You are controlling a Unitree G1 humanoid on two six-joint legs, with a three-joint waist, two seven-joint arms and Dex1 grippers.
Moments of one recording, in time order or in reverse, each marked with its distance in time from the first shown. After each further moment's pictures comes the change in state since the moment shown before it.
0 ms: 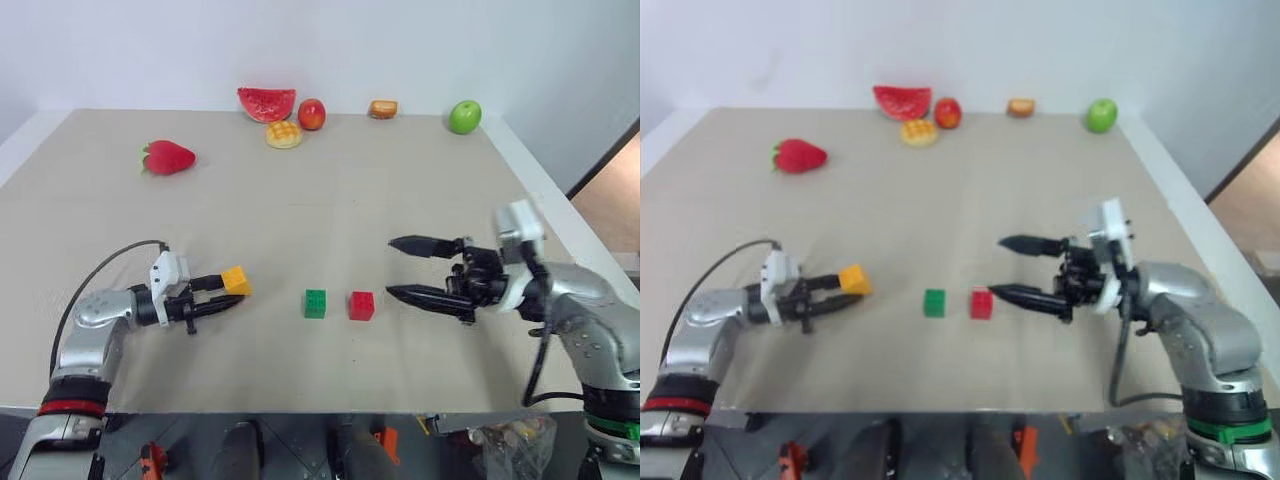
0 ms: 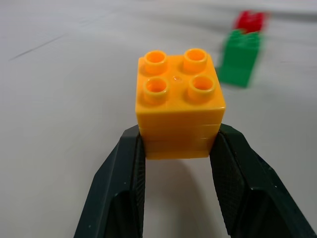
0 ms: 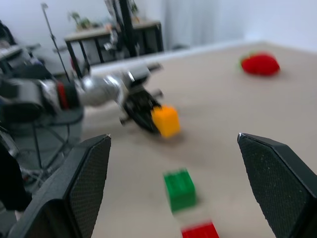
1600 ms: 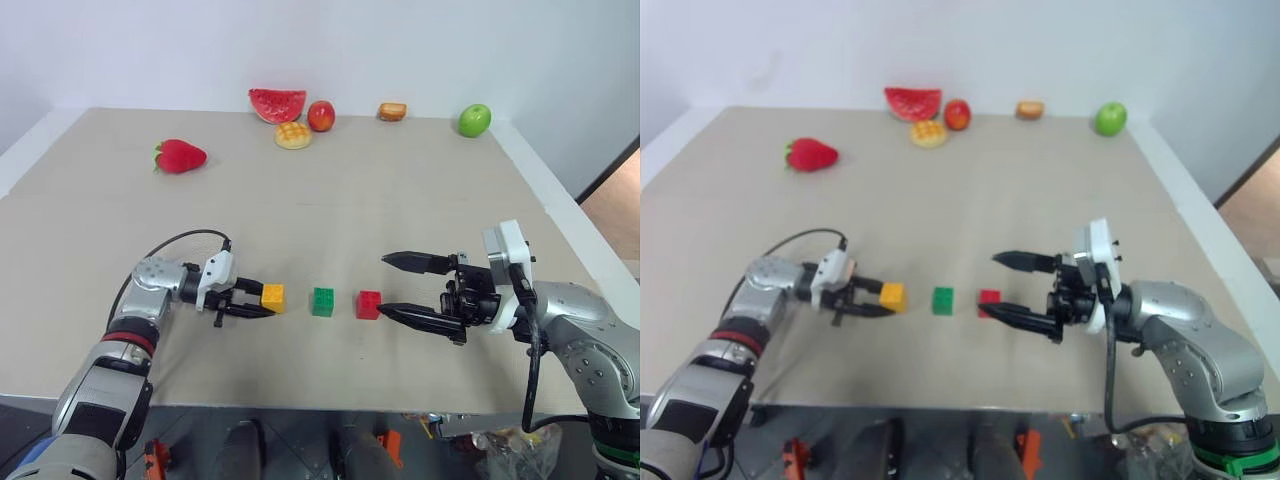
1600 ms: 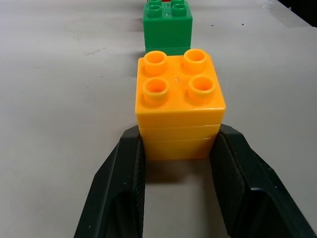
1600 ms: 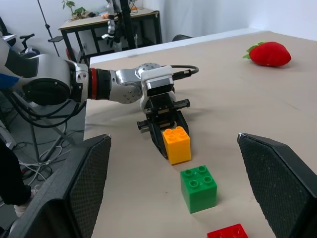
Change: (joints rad) left arm -0.342 -0.101 -0.238 0.522 0.113 -0.344 -0.240; right arm 0.110 -0.014 0.044 -0.088 -0.049 -0.033 -0.084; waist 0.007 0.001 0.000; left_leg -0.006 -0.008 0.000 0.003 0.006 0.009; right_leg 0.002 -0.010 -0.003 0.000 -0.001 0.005
